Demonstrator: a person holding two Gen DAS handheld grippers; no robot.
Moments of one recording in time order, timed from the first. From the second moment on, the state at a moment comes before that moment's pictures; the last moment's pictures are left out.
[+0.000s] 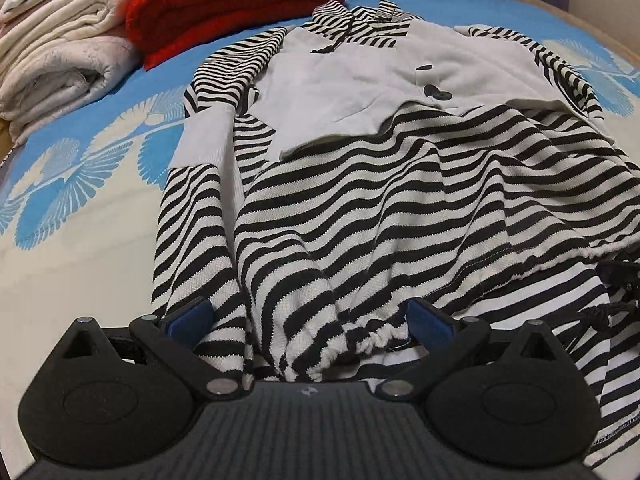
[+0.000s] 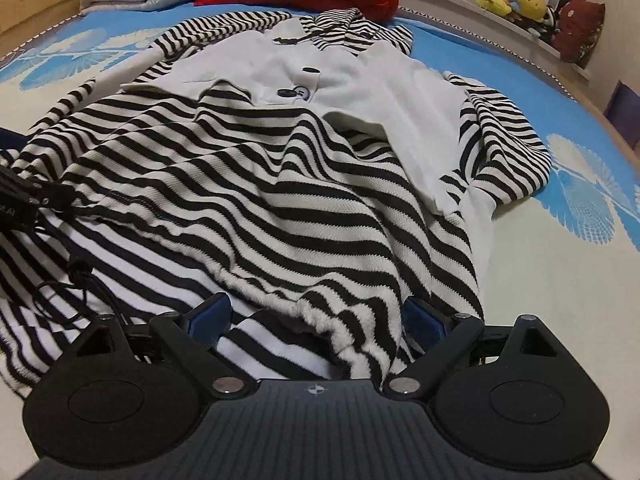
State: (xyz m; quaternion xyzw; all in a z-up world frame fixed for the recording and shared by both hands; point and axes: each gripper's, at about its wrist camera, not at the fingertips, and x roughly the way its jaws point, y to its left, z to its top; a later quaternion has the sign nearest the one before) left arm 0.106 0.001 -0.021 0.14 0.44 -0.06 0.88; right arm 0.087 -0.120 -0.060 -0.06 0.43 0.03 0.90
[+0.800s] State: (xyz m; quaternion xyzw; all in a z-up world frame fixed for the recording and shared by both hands) left arm 0.039 0.036 0.013 0.17 0.37 -0.17 0.90; right arm 0.023 -0.131 -0.021 -0.11 0.39 0.13 0.90
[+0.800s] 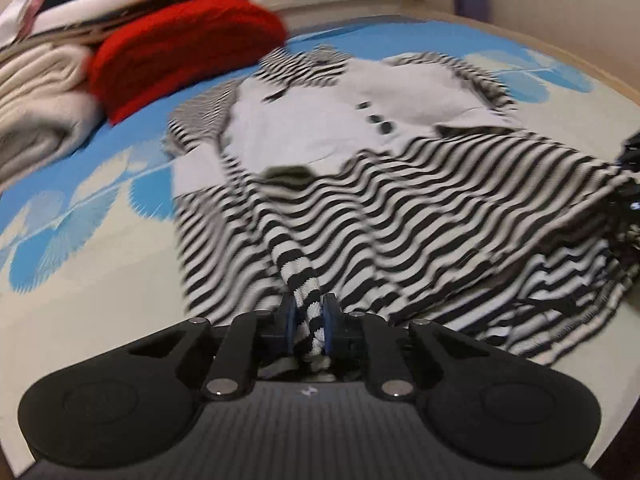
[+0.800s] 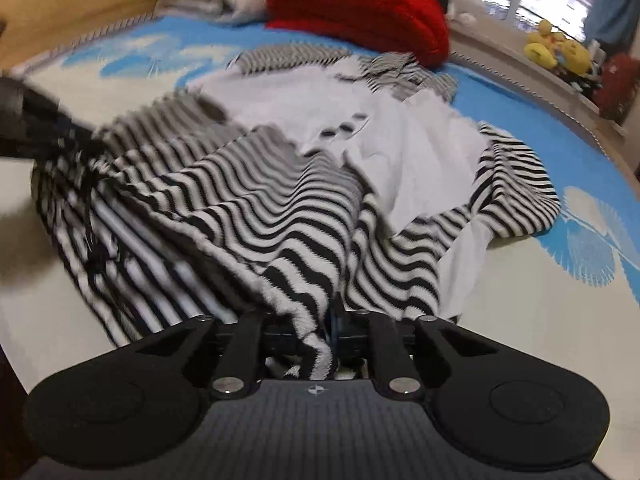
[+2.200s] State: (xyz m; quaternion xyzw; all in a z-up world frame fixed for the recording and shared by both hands) left arm 0.350 0.081 0.048 -0.01 0.35 0.08 0.93; right arm 0.339 -0.347 -0.026 0.24 0.35 -0.12 0.90
